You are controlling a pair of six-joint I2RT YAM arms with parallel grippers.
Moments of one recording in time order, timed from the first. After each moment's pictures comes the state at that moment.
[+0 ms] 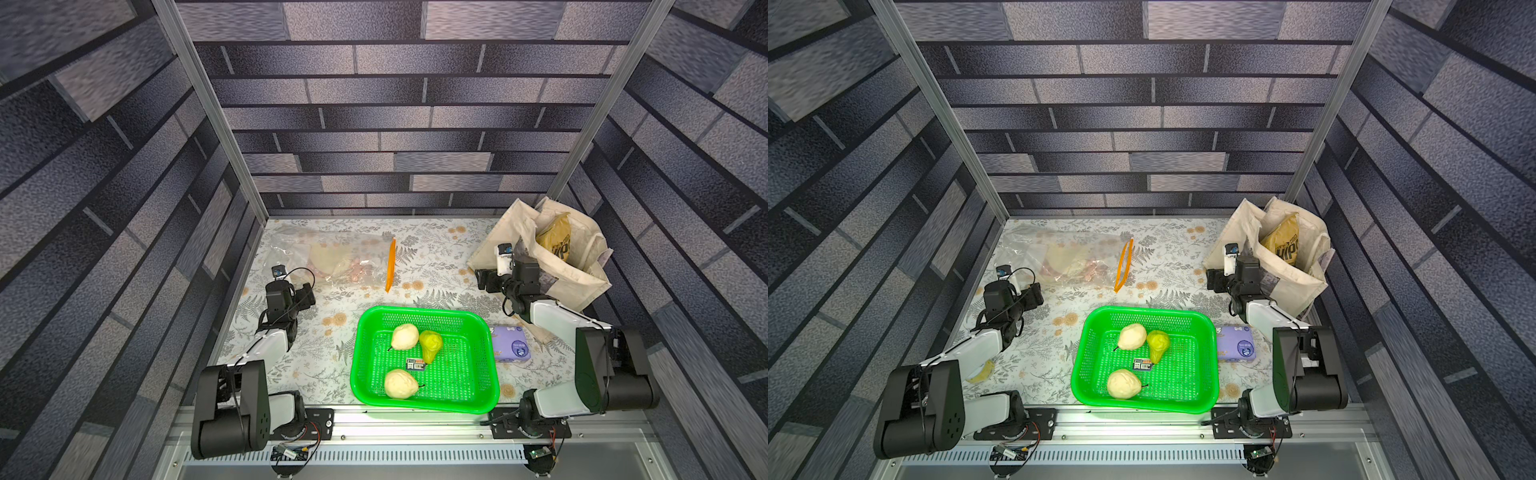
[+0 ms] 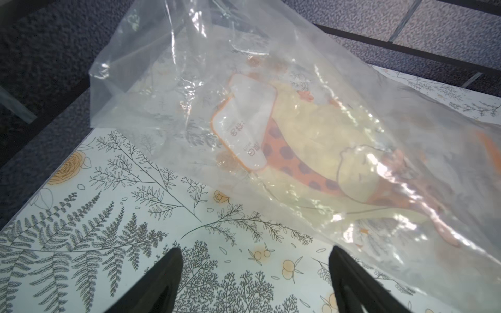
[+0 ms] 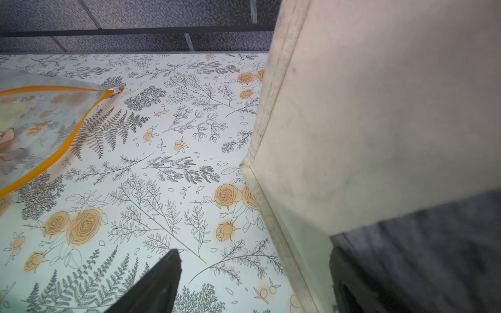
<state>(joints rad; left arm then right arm) 0.13 1.27 0.41 0.35 -0.01 -0.14 0.05 1.46 0.63 0.26 -0.15 0.00</state>
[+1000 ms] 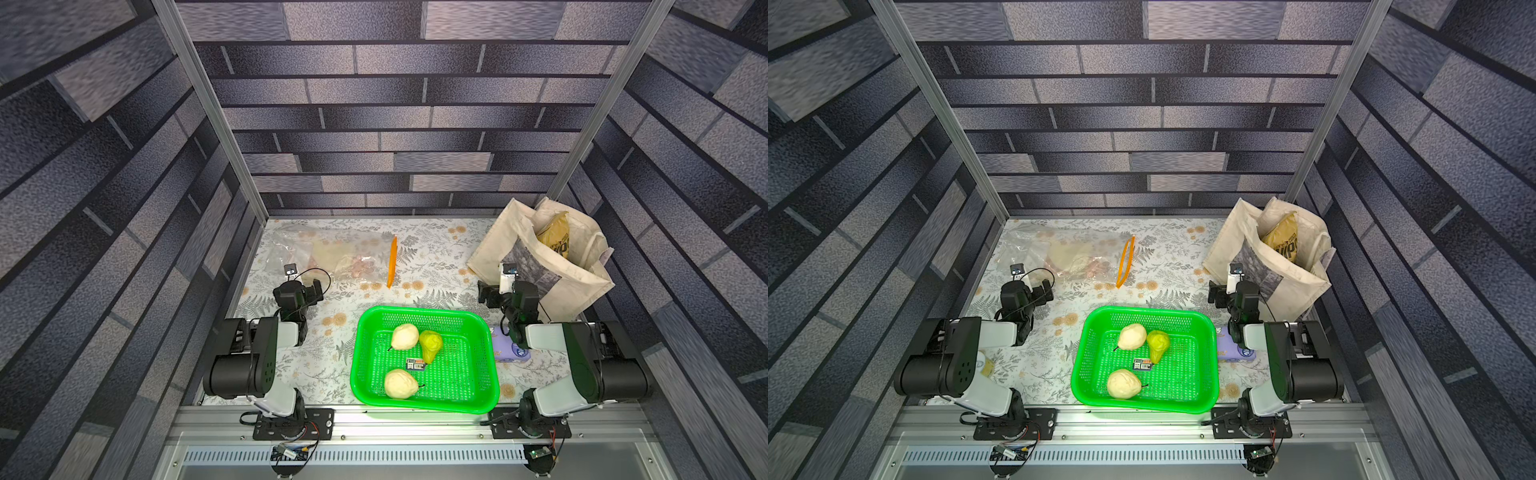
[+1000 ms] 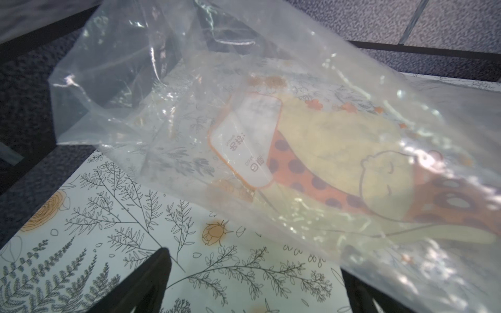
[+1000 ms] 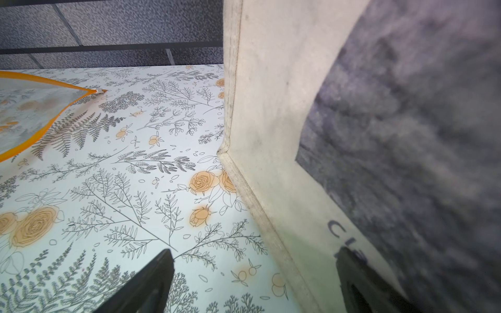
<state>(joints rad) 0.05 1.55 0.39 0.75 -0.14 -0.06 0.05 1.51 0.37 0.73 -0.07 0.04</state>
